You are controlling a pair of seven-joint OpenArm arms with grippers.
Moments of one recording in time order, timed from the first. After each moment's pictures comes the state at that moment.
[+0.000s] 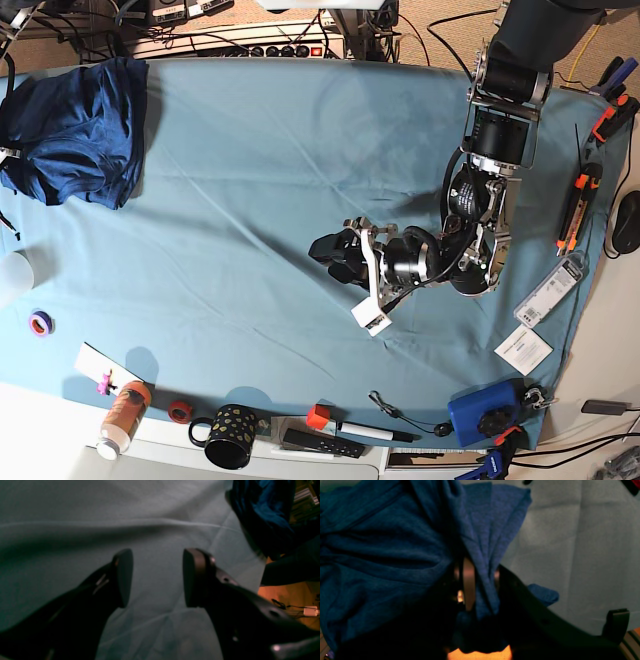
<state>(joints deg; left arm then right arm) -23.3 -5.2 12.4 71.2 -49.4 -39.9 62.5 -2.7 50.5 36.8 58.9 42.9 39.8 -70.3</state>
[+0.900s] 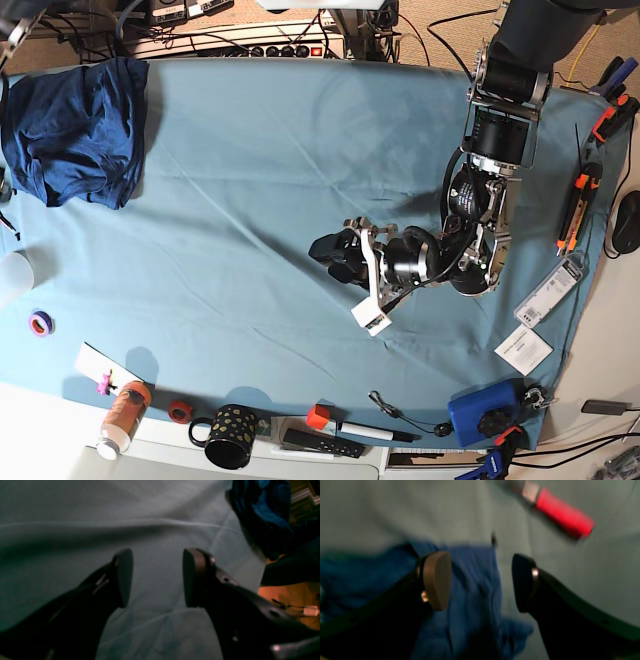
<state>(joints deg) -23.3 -5.2 12.4 71.2 -49.2 -40.8 62.5 6.3 50.8 36.9 58.8 35.8 35.6 -60.7</state>
